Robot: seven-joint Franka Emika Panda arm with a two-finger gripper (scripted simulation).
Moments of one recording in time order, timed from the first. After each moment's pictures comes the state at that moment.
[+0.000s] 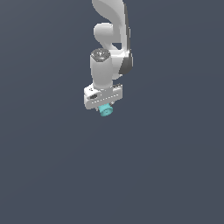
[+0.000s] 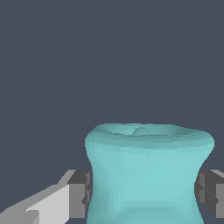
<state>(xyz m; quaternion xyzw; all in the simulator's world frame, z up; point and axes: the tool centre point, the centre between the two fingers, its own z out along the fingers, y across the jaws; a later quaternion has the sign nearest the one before) -0.110 -0.041 0.133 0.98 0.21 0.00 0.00</state>
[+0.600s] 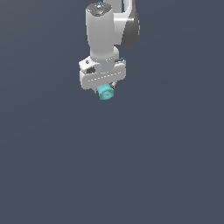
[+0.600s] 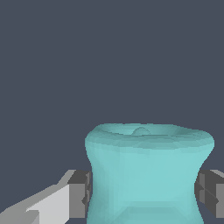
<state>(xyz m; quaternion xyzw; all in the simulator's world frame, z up) -0.116 -0.035 0.255 0.98 0.21 0.00 0.00</state>
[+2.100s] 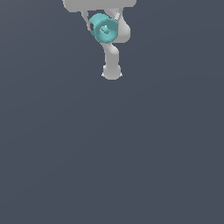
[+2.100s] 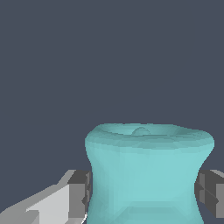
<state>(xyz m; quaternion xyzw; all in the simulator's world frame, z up) -0.120 -0.027 0.499 0.98 0.21 0.00 0.00</state>
